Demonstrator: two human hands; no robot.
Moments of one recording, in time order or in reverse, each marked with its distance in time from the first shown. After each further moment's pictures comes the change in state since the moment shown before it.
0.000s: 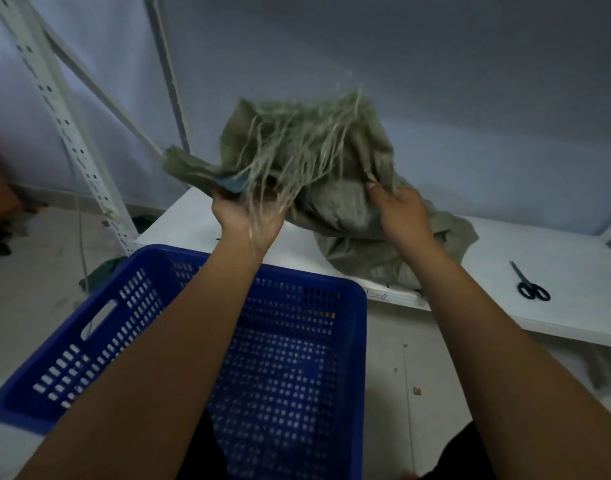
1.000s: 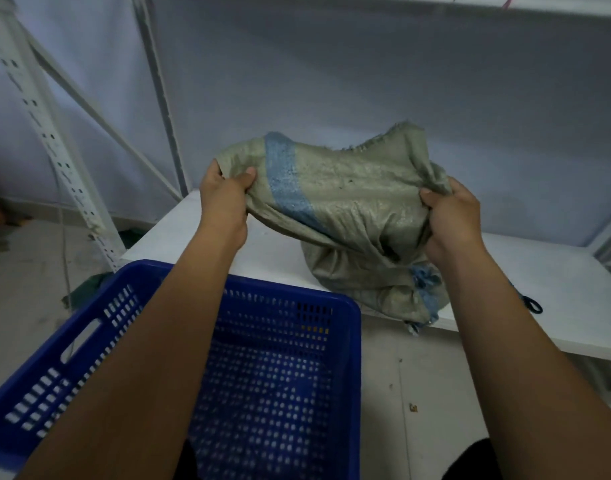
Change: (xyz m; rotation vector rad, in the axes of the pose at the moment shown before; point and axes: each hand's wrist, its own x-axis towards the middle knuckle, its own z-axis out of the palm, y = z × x) left_hand 0.022 0.022 0.019 0.937 0.032 0.377; right_hand 0.027 0.006 -0.049 0.575 0.177 0.141
